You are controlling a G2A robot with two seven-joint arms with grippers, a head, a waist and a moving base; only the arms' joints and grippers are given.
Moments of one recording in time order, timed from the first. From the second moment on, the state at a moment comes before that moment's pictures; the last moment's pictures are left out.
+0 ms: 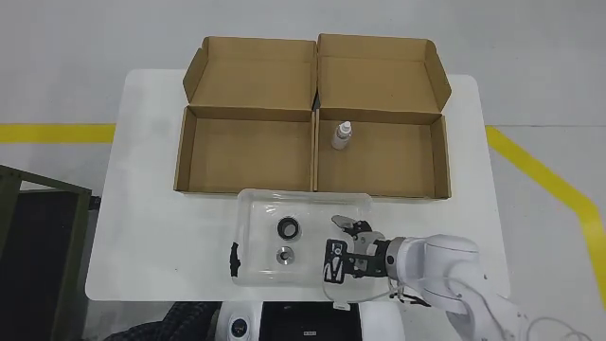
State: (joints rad) left arm -0.01 -0.37 -0.75 -1.25 2.03 -0.40 0.22; right arm -1.49 -1.08 1.14 -2.16 -1.40 -0.86 0.81
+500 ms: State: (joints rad) left arm -0.01 -0.37 -0.75 -1.25 2.03 -0.40 0.22; right arm -1.44 -1.08 1.05 -2.12 -1.39 -0.84 0.93
